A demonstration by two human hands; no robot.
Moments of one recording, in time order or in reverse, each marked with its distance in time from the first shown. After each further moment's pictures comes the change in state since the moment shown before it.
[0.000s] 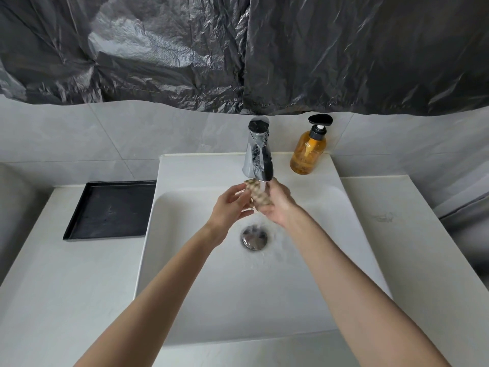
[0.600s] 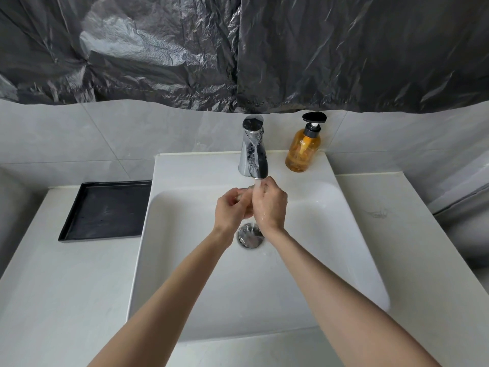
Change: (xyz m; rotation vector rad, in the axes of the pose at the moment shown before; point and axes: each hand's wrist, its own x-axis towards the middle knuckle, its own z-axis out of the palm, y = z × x) left_hand -0.012 -0.005 0.022 0.013 0.145 0.114; right_hand -0.020 0.030 0.008 -0.636 0.434 -0.754
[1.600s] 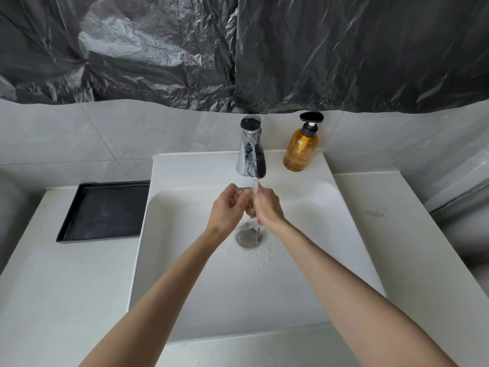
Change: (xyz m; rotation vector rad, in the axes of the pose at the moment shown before) left_hand 0.002 0.000 -0.012 0.366 -0.051 0.156; right_hand 0.010 -0.001 -0.007 -0.103 -0.402 0.259
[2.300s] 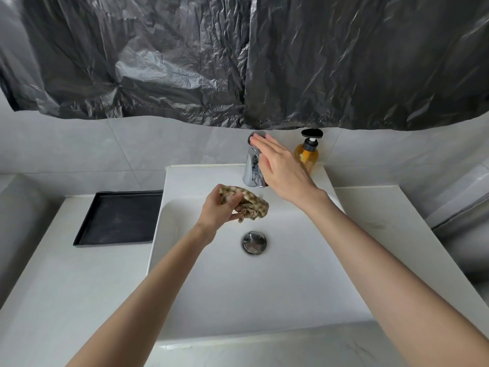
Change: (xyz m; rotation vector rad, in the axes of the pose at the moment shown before) left_hand -0.011 0.029 -0.037 -0.287 0.005 -0.117; right_hand -0.011 -0.074 -0.073 -0.534 0.117 -0.888
